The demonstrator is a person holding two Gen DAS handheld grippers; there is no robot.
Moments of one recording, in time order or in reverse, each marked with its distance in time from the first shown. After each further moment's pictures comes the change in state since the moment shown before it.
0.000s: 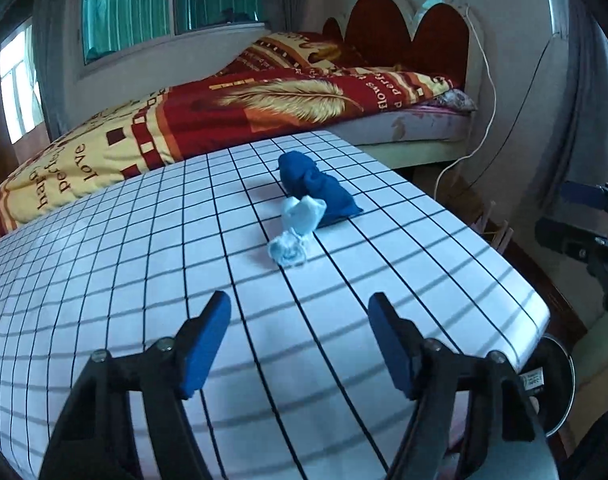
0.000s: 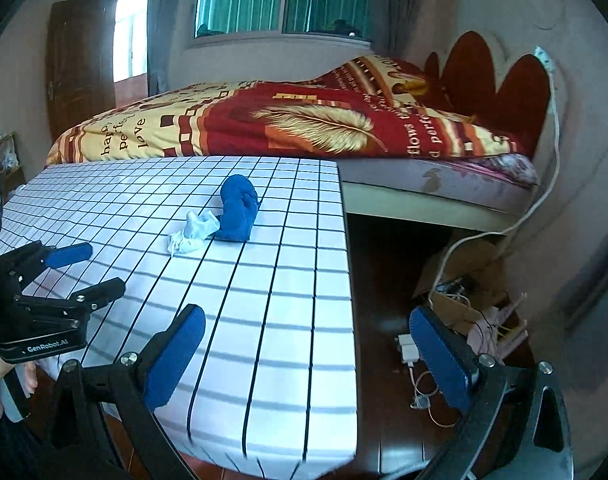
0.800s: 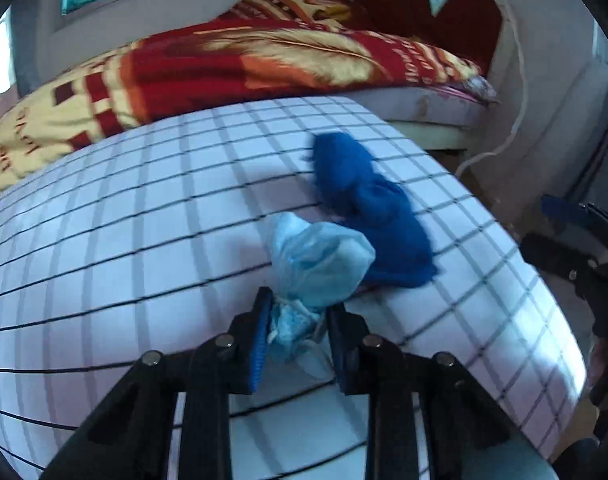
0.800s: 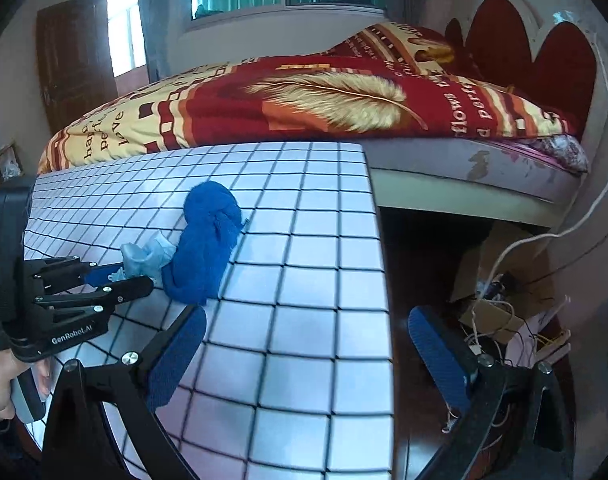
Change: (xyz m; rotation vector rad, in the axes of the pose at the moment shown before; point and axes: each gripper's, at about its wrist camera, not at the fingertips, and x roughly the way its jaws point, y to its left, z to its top) left arm 0.105 0.053 0.042 -0.073 0.151 -0.084; right arm 0.130 -0.001 0.057 0.041 0.091 0.107
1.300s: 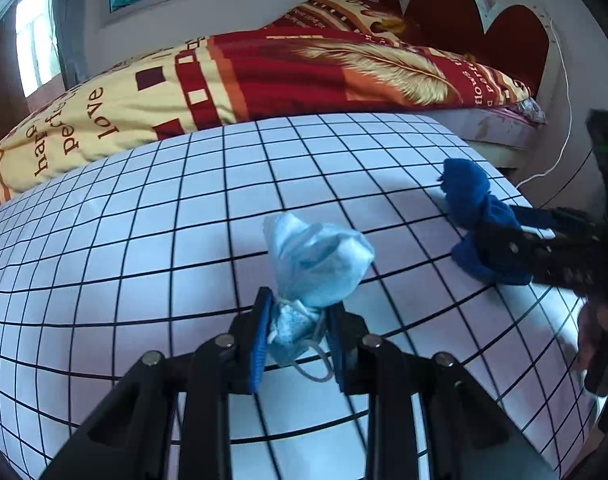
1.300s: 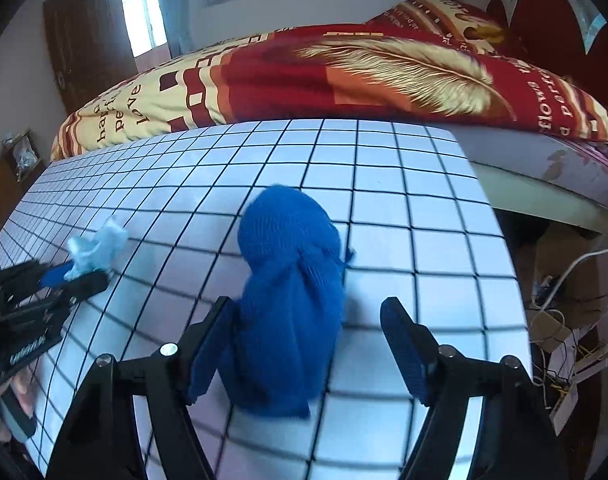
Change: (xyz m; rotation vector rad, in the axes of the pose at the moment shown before) left arm -0.018 0.074 -0.007 -0.059 -0.022 0.130; right arm 0.093 0.064 0.039 -0.007 0.111 0.094
